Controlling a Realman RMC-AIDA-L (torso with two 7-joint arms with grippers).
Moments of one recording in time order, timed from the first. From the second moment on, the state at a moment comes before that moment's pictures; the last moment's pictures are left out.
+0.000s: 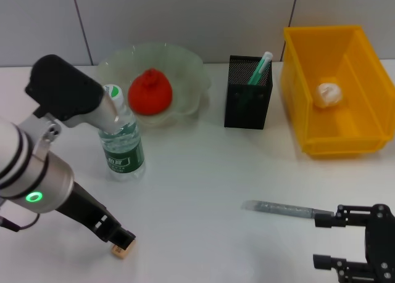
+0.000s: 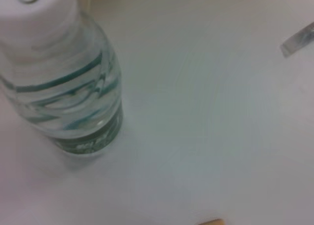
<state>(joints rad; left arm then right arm) -0.43 -2.08 1.59 1.63 2.64 1.68 -2.77 0.21 2.07 -0.84 -0.89 -1.89 -1.82 1.16</state>
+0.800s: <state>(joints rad) -0.45 -2.08 1.72 1.51 2.66 1.55 -2.88 0.22 2.07 -0.82 -0.86 -1.91 -1.81 1.14</state>
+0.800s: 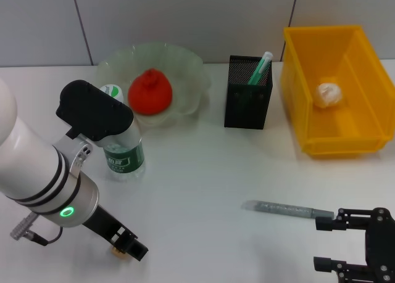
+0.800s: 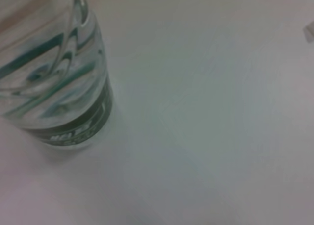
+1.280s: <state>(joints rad) -0.45 -2.08 1.72 1.46 2.67 1.54 -2.87 0.22 2.07 -0.81 -0.86 -1.91 -1.80 1.14</state>
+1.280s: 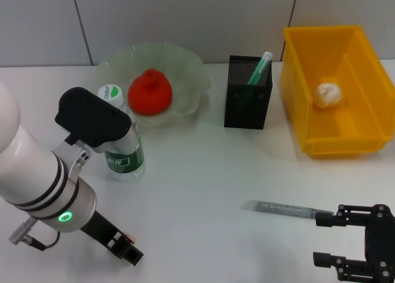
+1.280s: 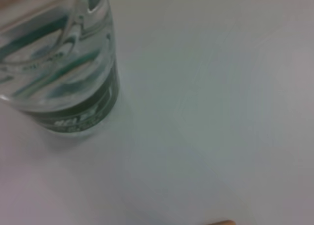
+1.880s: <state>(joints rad) -0.46 -2.08 1.73 1.43 2.67 1.51 -2.87 0.23 2.07 -0.81 -0.86 -1.91 -1.79 1.14</state>
